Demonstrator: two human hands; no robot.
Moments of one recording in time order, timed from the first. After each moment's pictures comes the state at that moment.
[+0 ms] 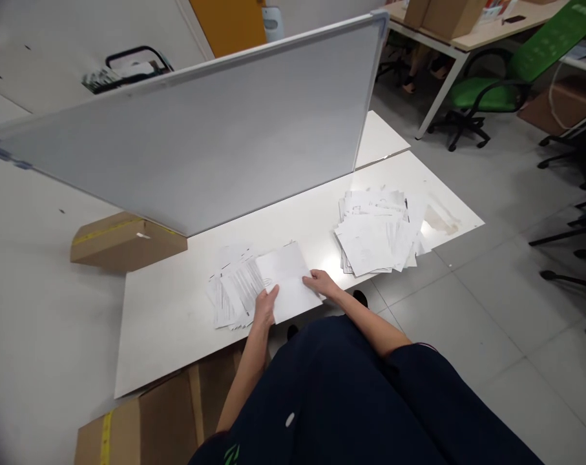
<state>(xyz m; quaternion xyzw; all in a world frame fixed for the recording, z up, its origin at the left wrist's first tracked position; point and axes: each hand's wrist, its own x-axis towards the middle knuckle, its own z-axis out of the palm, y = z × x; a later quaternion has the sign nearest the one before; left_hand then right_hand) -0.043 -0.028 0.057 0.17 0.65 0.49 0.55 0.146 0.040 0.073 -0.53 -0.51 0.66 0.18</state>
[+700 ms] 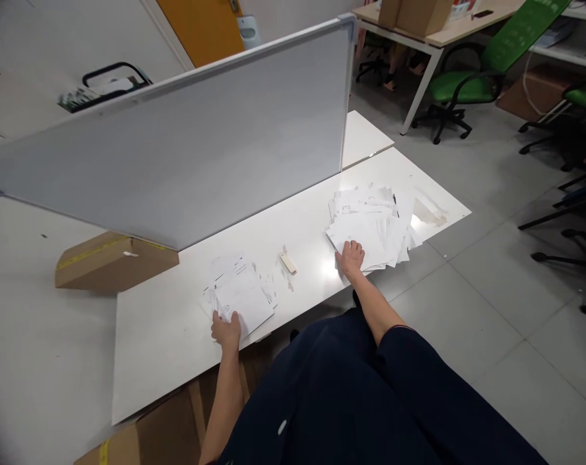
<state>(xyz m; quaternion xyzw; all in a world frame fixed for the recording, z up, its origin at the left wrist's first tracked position) -0.146 -0.057 0.045 0.27 0.94 0.17 0.14 0.221 0.104 0.026 -0.79 -0.61 0.07 0.07</state>
